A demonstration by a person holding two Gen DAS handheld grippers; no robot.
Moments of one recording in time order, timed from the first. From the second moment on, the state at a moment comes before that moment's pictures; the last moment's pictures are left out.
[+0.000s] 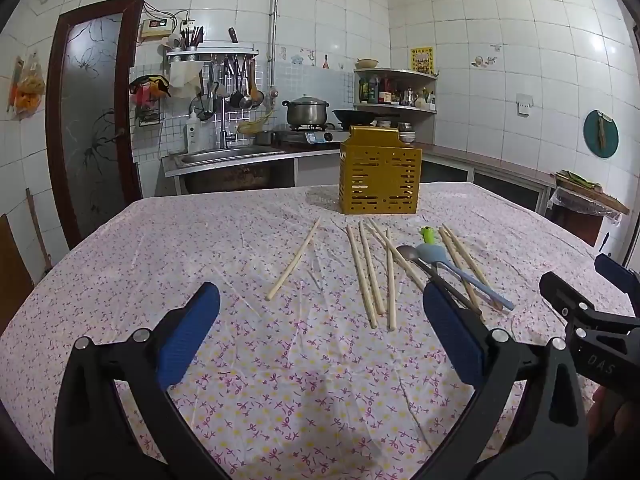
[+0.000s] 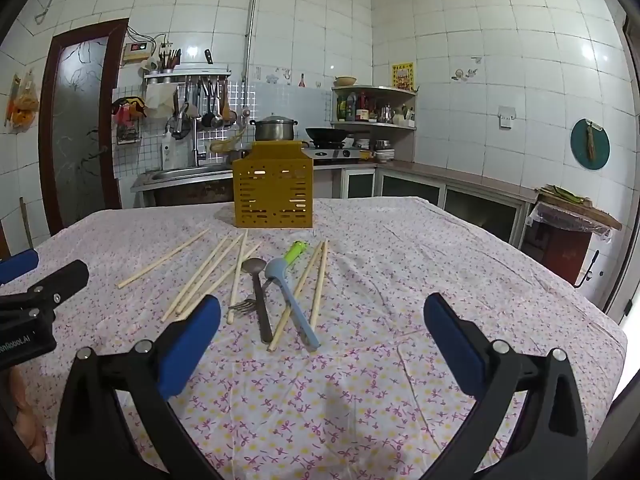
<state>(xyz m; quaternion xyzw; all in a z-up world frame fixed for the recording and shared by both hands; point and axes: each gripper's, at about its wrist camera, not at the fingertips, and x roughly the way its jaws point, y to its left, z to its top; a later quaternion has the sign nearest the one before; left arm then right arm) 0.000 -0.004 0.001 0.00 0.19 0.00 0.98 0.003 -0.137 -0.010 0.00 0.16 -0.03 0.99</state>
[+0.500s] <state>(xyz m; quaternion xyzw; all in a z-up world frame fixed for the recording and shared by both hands) -0.010 0.000 0.004 0.00 0.18 0.00 0.98 -0.003 -0.137 -0.007 0.01 0.15 -0.03 0.99</state>
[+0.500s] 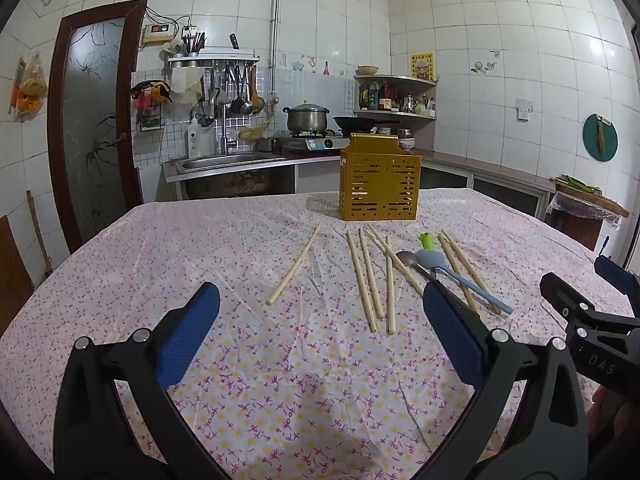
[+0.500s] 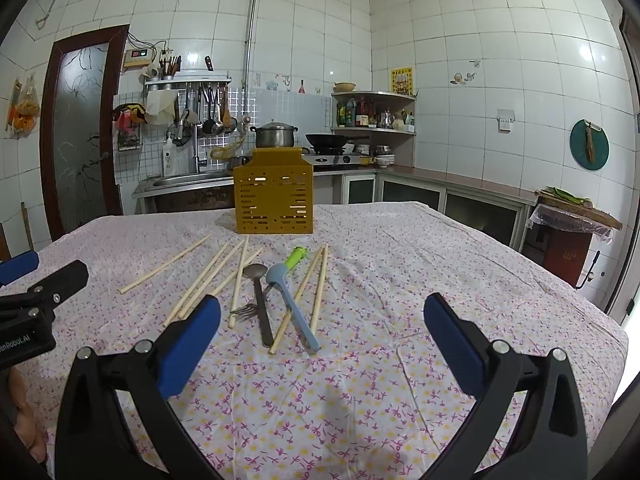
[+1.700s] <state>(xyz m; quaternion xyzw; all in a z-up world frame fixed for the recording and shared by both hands) -0.014 0.001 0.007 0.00 0.17 0.00 0.99 -0.007 -0.138 -0.008 0.02 0.14 -0.02 0.99</state>
